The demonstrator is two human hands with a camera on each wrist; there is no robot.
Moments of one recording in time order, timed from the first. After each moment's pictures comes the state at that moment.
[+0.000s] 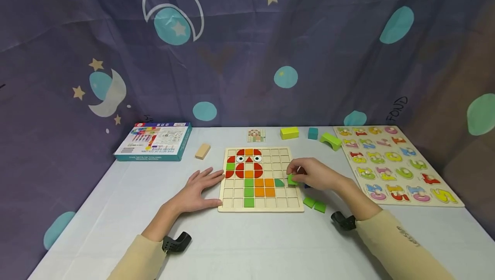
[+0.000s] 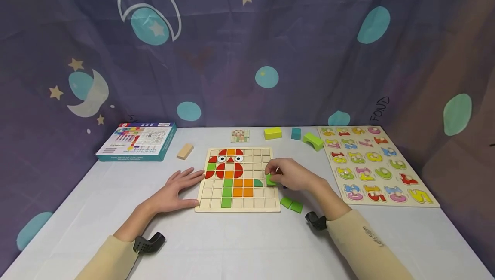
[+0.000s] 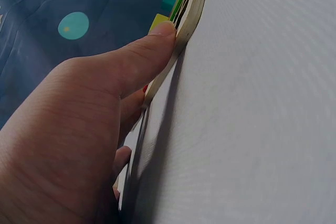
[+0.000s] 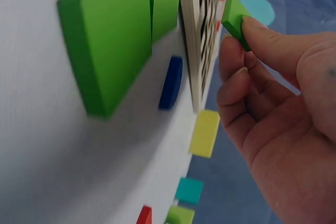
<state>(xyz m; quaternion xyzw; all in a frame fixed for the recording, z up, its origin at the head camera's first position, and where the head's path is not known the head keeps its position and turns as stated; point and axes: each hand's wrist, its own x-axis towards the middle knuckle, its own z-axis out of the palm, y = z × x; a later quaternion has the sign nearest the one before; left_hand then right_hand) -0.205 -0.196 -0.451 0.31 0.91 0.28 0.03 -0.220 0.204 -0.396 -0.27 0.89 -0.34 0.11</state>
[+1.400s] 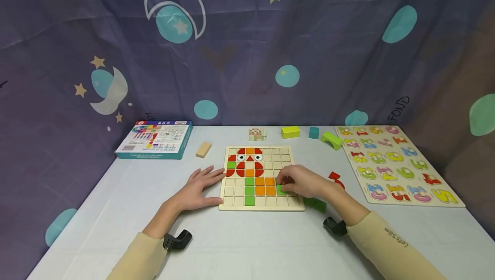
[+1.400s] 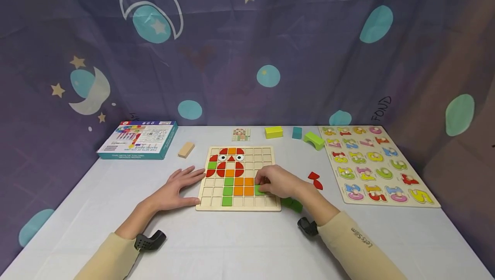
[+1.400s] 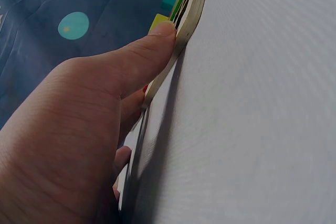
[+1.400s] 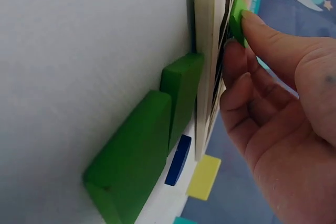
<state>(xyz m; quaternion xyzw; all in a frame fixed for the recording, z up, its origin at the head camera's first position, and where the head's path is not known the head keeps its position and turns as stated) -0.206 -0.197 -0.451 0.32 0.91 0.28 0.03 -0.212 0.172 -0.403 -0.31 0.89 -0.29 0.13</state>
